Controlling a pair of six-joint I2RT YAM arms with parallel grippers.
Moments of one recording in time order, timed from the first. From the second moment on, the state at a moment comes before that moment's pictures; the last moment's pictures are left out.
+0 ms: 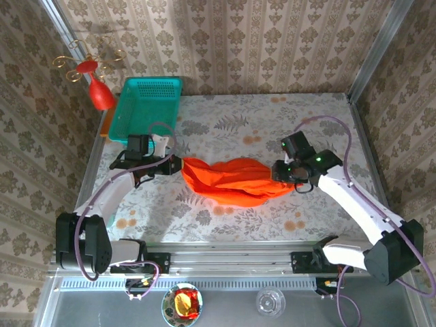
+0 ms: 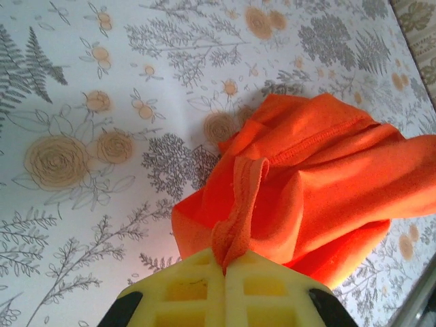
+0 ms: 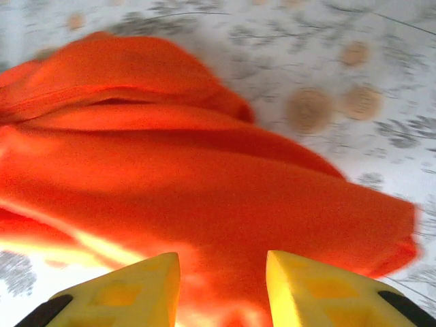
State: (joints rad) left arm -0.20 1.28 0.82 -0.39 0.64 -0.14; right arm 0.46 1.22 1.06 -0.93 0.02 0.50
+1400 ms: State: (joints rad) left arm -0.21 1.29 0.85 -0.37 0.60 -0.14; right arm 0.72 1.79 1.23 -0.80 0.42 0.65
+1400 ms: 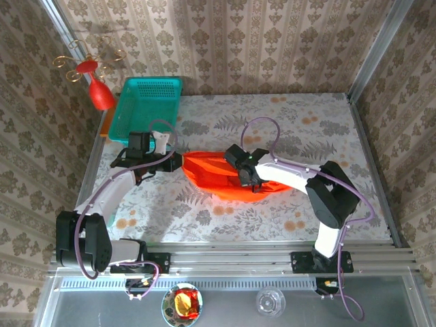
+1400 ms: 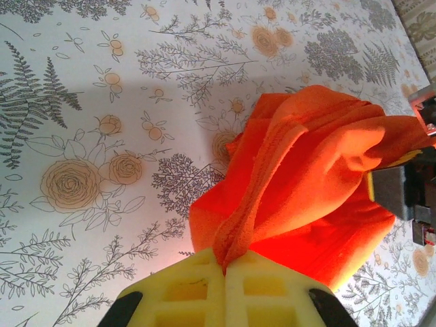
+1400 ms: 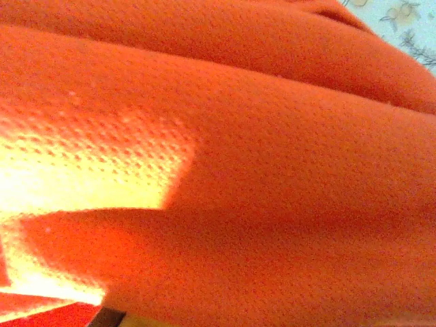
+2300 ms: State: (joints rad) left arm 0.18 1.16 0.85 -0.42 0.63 -0.14; right arm 0.35 1.01 1.34 -1.11 0.20 0.49
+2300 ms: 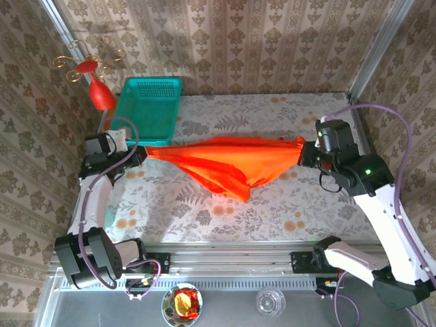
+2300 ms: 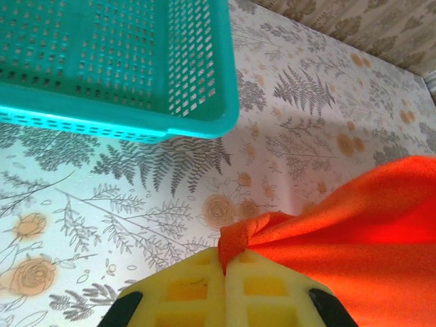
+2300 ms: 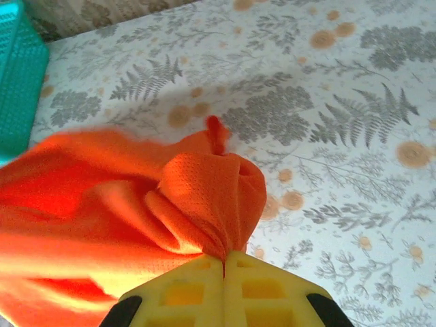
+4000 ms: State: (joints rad) left arm -0.06 1.10 0.73 -0.48 0.50 -0.17; right arm 0.42 2.18 1.72 -1.01 0.20 0.13
